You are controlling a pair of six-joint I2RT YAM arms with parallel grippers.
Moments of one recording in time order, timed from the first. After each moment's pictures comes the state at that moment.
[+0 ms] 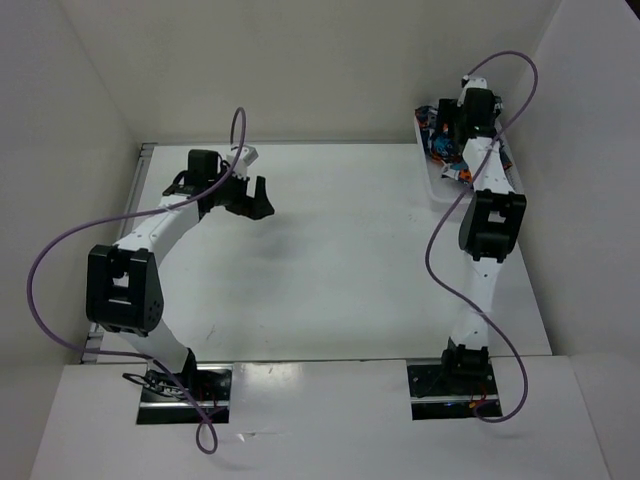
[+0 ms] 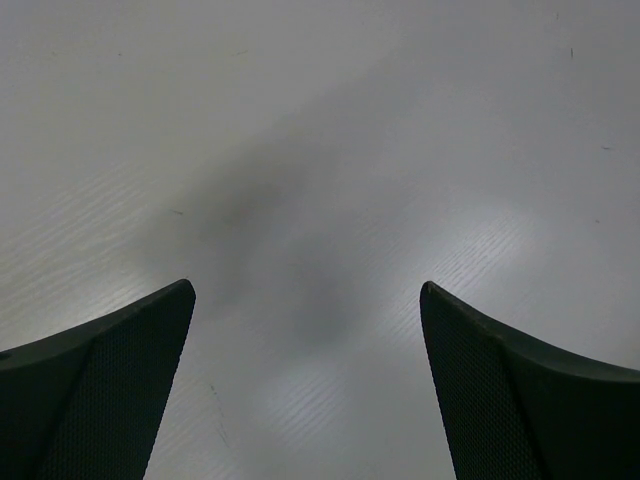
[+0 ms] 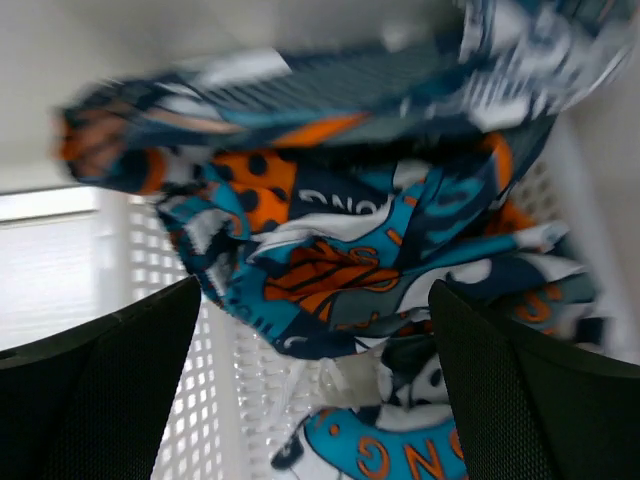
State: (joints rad) left arm -0.12 1.65 1.23 -0.30 0.55 0.07; right arm -0.12 2.31 2.18 -0.27 0.07 -0.10
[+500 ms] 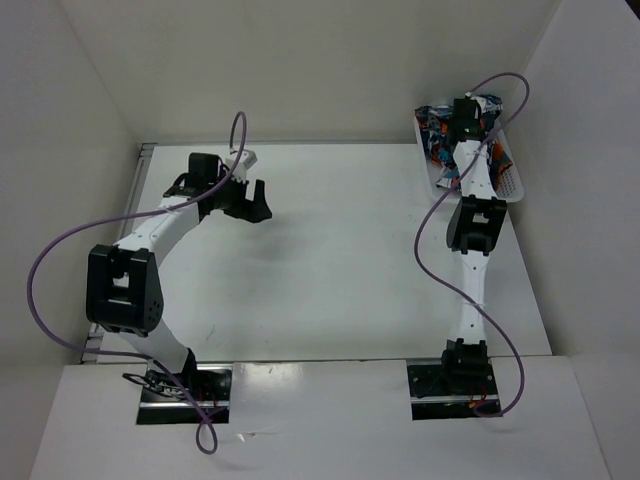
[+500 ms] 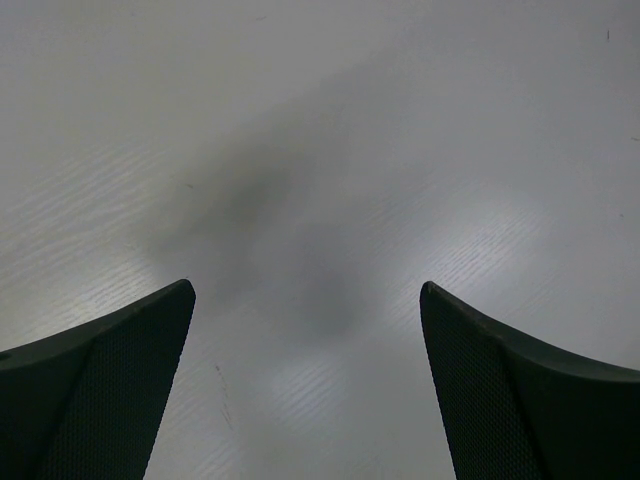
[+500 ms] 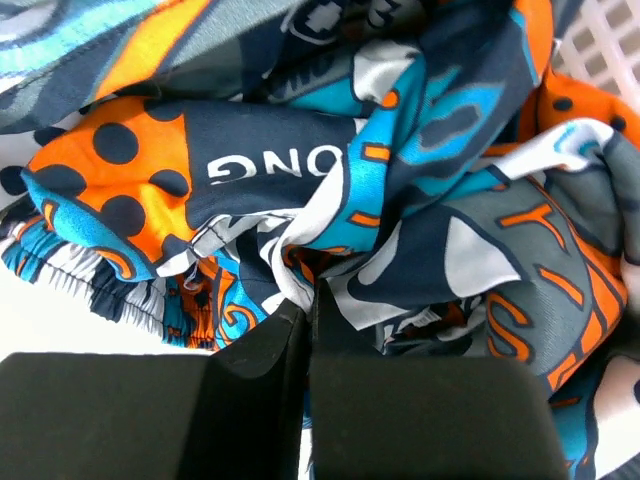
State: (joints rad) left arm -0.12 1.66 1.23 -0.33 0.50 0.07; right arm -0.12 2.71 2.67 -0.61 0.25 0.18
